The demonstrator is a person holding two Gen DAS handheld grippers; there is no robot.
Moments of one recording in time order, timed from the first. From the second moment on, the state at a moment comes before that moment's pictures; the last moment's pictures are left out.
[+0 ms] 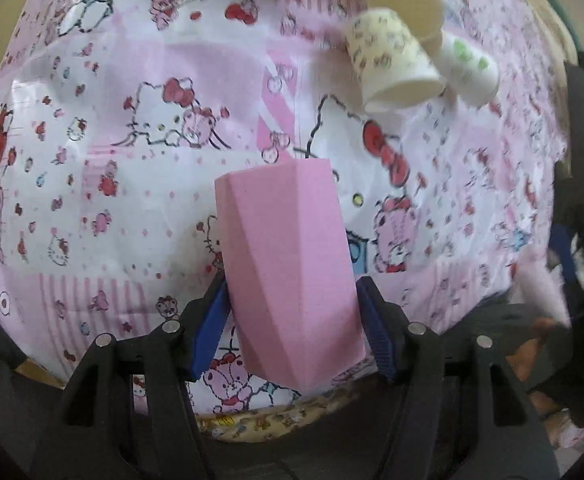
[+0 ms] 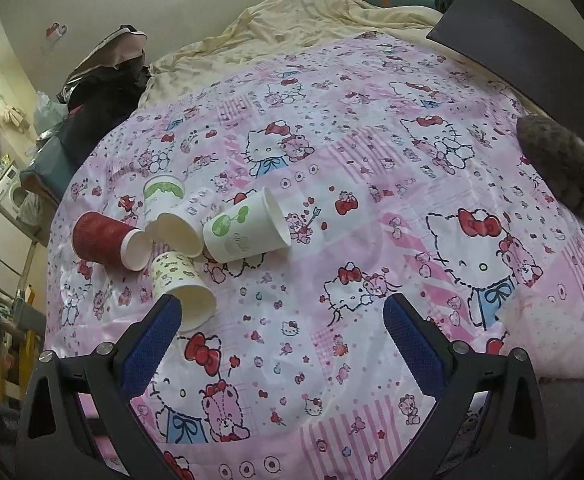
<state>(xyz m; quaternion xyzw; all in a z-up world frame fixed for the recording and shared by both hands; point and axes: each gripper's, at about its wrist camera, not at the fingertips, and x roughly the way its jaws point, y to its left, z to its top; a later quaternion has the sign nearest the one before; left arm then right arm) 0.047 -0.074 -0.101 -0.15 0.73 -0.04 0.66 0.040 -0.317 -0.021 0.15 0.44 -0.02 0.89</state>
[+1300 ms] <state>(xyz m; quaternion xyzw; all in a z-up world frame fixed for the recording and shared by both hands) 0.064 -0.060 -0.083 -0.11 0.72 -0.09 0.68 0.040 -0.312 -0.024 0.15 0.44 -0.01 0.88</state>
